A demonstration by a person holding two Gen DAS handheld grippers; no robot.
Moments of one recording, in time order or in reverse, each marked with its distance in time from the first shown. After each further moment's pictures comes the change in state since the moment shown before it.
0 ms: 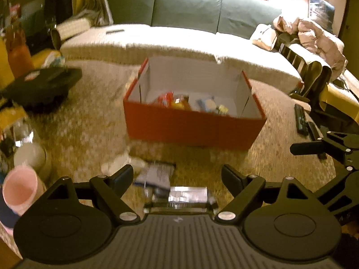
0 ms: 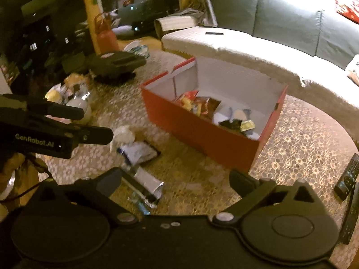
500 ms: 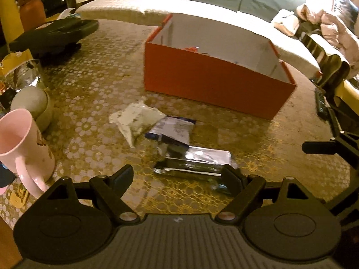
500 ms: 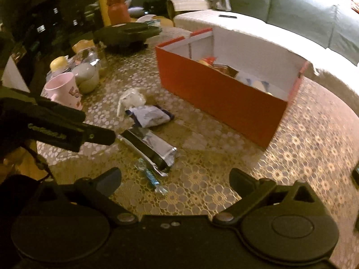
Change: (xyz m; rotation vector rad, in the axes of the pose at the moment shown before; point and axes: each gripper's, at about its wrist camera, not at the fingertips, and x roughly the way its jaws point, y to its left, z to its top) left arm 0.035 0.025 -0.041 -0.103 0.121 0.047; right arm 0.028 0.016 -0.035 -0.062 0.081 0.037
